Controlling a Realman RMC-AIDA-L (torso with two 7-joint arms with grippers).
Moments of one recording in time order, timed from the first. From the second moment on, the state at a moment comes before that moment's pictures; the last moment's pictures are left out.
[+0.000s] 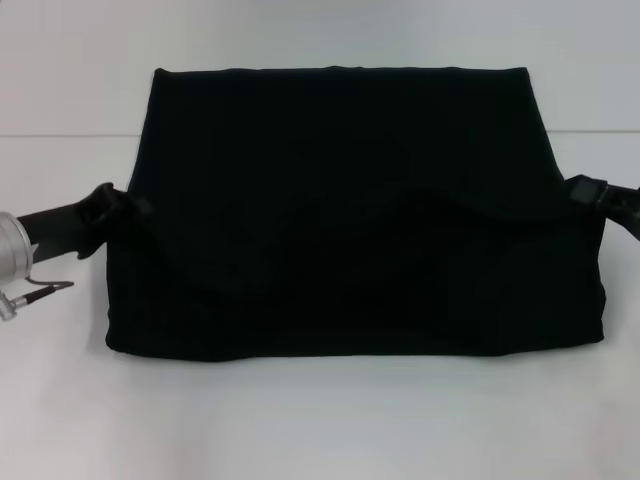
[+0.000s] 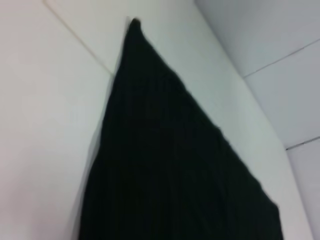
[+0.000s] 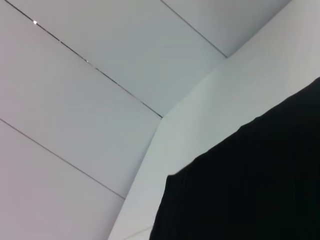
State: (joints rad) left arm -0.58 -2.02 0.62 0.53 1.96 1.03 -2.39; right arm 0.55 1.97 -0.30 -0.40 -1.98 -1.40 1.90
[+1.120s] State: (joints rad) left arm -0.63 -2.10 0.54 0.45 1.54 0.85 -1.93; right arm 0.65 2.04 -0.30 -0.40 -1.90 -1.06 1.75
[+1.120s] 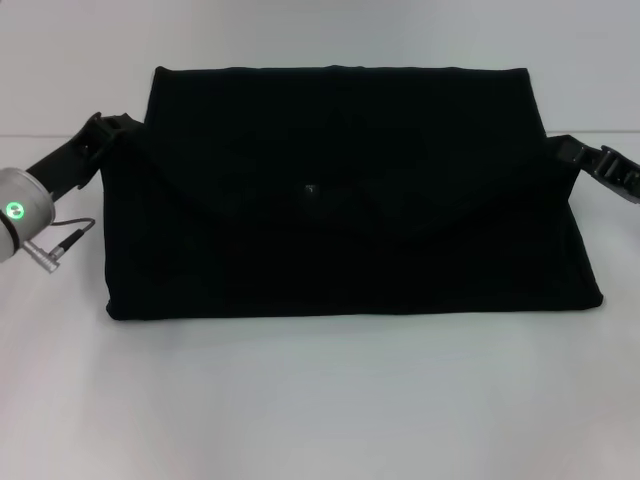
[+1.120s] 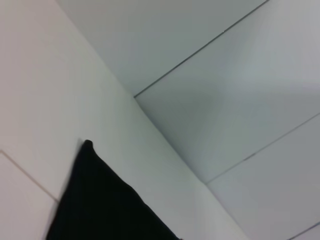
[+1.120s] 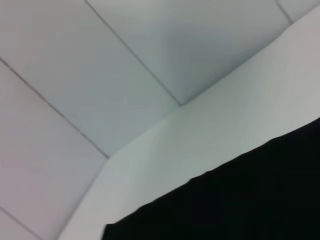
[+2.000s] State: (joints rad) left arm -0.66 -2.15 0.53 0.44 1.51 0.72 -1.85; right arm 0.68 2.08 -0.31 -0.39 -1.86 -0.87 1.64
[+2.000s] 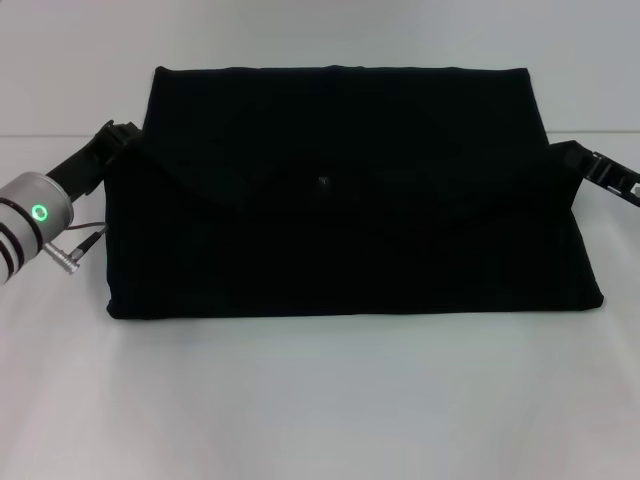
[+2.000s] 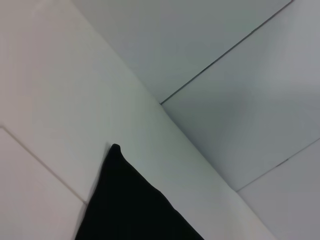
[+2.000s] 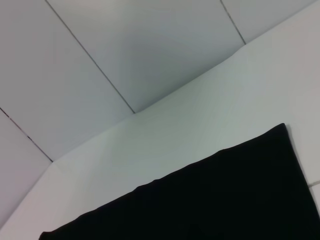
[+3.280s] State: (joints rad) left arm -0.60 -2.10 0.59 0.36 1.47 0.86 -1.81; right arm 0.60 2.08 -0.30 -0.35 -1.82 -0.98 1.49
